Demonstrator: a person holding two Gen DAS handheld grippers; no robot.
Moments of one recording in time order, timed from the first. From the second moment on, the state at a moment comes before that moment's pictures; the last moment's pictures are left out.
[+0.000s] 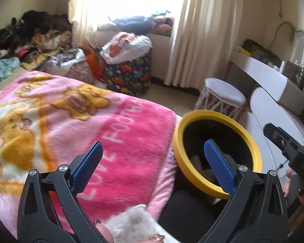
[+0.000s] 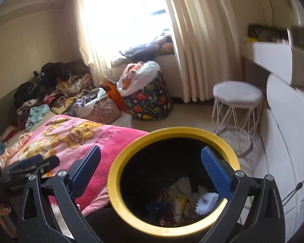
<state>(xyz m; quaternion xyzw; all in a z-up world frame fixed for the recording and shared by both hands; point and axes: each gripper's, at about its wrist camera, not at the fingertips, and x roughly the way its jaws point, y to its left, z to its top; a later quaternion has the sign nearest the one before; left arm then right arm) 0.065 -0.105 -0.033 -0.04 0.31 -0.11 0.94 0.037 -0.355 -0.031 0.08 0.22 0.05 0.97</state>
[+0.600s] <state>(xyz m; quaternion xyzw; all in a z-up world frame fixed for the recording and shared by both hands) 0.022 -0.071 -0.012 -0.03 0.22 -0.08 0.97 -0.009 -0.334 -0.017 0.06 0.08 0.06 0.99</state>
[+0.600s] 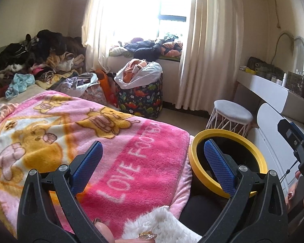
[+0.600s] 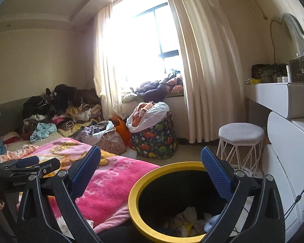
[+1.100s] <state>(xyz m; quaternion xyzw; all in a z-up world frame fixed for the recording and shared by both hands) 0.019 -0.071 -0.011 -0.03 0.22 -0.08 0.97 -0.010 -0.327 -0.020 0.06 0.09 0.05 0.99</state>
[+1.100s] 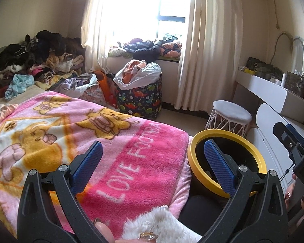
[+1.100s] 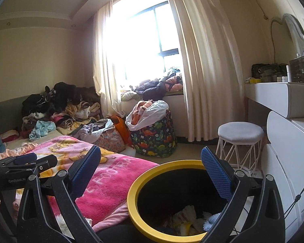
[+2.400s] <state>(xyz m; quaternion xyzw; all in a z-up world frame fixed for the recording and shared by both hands) 0.020 -0.072 -0.012 -0.03 0.22 -0.08 0.97 -0.010 -0.330 -0.020 0.06 0.09 0.05 0.99</state>
